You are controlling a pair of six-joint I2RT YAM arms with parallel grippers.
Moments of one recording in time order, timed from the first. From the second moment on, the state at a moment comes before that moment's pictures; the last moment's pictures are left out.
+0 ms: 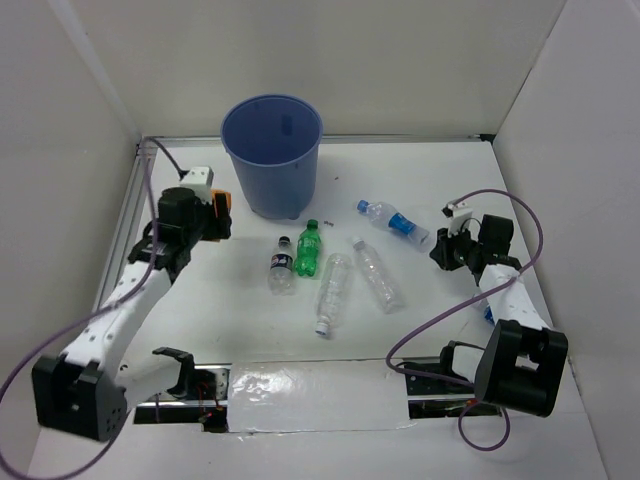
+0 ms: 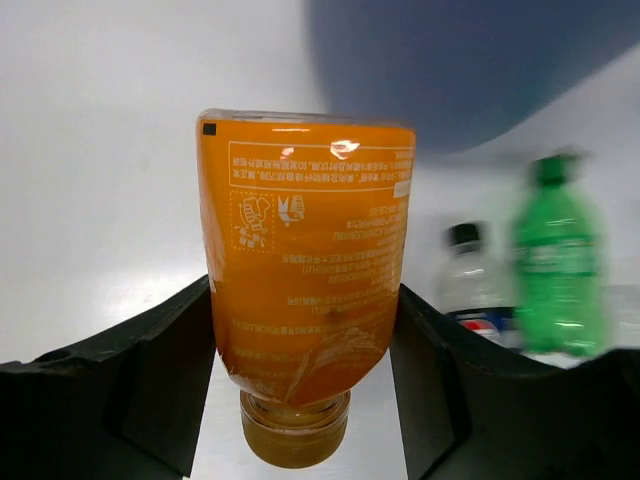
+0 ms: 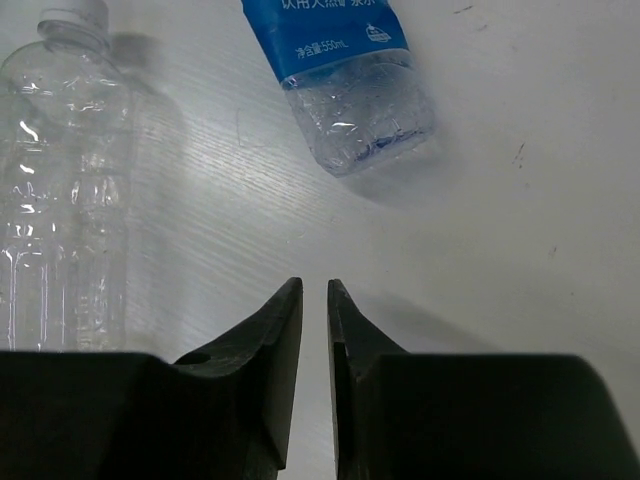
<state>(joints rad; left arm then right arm) -0.19 1.16 0.85 -0.30 -0.14 -0.13 -0.28 1.15 0.61 -0.26 -0.58 -0.41</state>
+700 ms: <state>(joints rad) -0.28 1.72 1.62 -0.14 0.06 -0.27 -0.18 1.33 0.87 -0.26 -0.61 -0.46</state>
